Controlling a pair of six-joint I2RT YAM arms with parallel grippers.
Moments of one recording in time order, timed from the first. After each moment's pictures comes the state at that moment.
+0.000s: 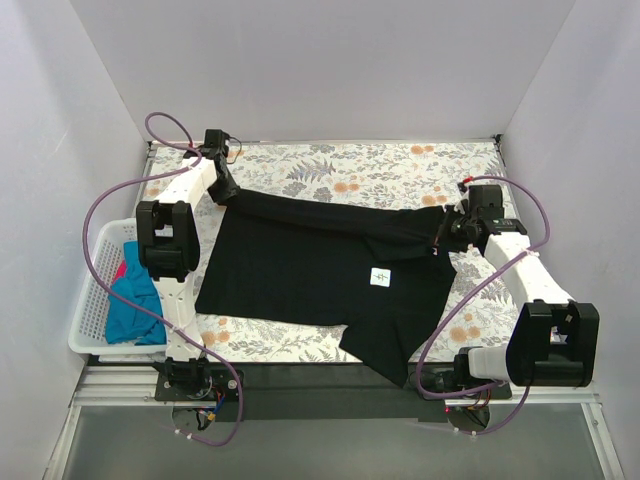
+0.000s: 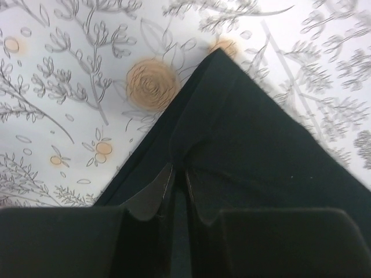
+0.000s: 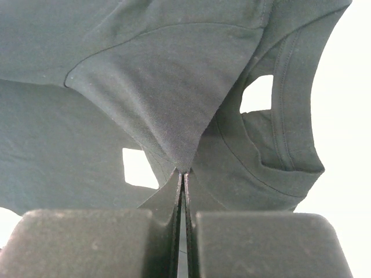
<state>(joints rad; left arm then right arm) -0.08 2.16 1.81 -0.79 -0.19 -0.57 0.02 1.31 0.91 -0.52 -0.28 0.35</state>
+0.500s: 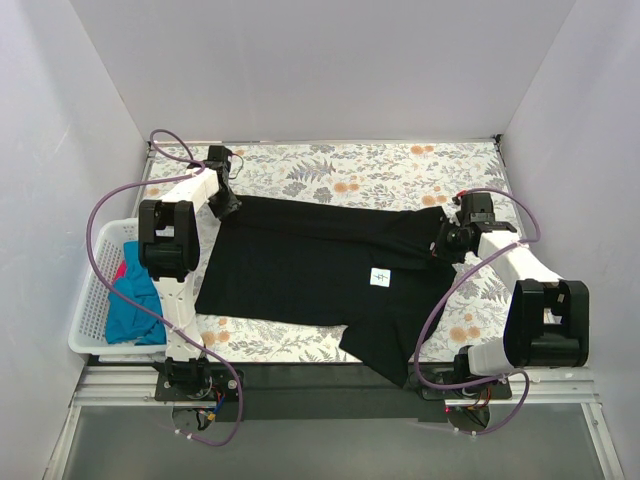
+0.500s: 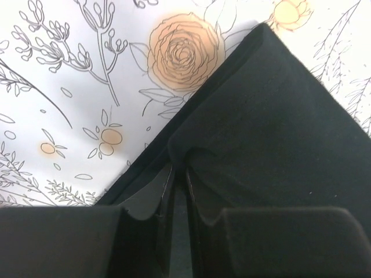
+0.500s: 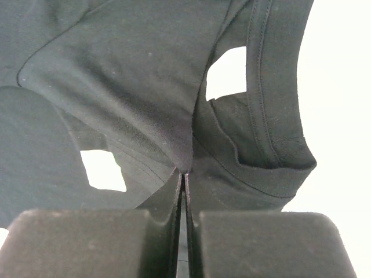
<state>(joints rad) -0.08 2.16 1.66 -0.75 -0.20 -0.62 0.02 1.41 0.86 -0.51 -0.23 0.34</state>
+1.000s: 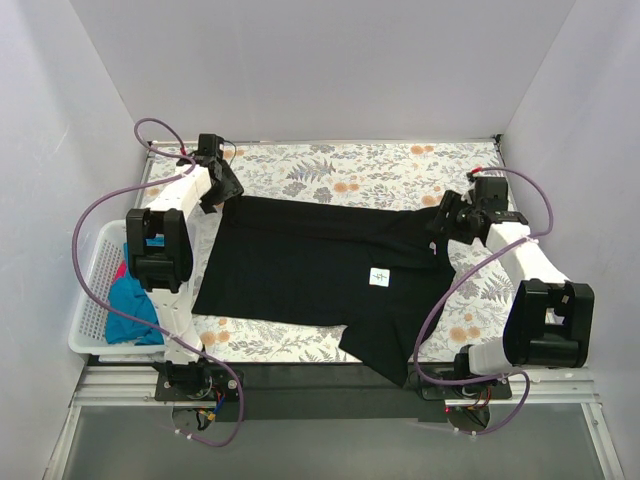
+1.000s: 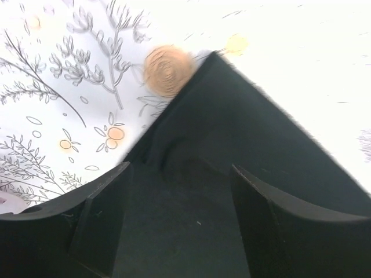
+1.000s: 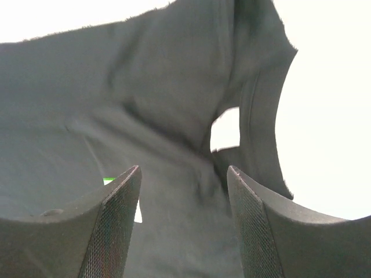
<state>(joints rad) -0.07 2.05 1.64 -0.69 -0.20 -0.61 0.00 1.41 0.95 -0.45 -0.22 0.34</state>
